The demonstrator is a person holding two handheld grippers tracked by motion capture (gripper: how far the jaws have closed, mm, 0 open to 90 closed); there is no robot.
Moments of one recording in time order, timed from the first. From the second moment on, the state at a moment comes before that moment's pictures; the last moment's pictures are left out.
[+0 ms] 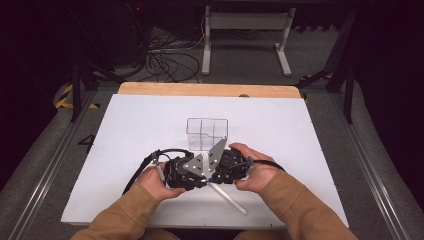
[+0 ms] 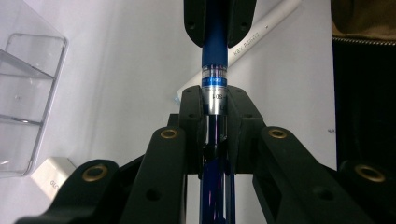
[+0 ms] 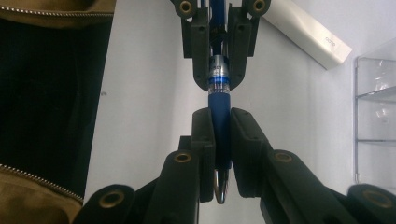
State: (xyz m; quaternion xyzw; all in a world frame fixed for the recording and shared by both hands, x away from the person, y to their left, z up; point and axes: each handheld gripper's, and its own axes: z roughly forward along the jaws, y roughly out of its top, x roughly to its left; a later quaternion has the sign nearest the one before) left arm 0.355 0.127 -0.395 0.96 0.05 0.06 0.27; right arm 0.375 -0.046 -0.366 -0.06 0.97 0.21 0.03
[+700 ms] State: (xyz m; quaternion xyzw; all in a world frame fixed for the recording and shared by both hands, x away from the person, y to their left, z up) left arm 0.356 0.131 -0.391 0.96 0.05 0.07 0.27; right arm 0.379 -0.061 -0.362 0.00 0.96 0.28 0.07
